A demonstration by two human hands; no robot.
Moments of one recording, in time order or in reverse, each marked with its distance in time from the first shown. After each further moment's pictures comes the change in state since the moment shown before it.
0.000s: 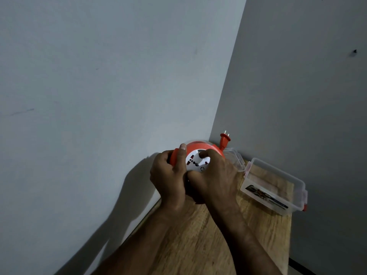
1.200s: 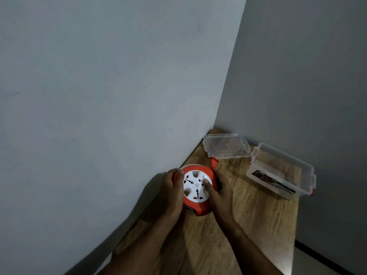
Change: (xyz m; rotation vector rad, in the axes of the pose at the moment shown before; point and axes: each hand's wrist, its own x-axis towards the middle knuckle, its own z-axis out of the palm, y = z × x) left_hand -0.029 -0.148 0.003 0.039 -0.338 -0.363; right_hand -0.071 0.121 0.089 0.744 -0.091 0.365
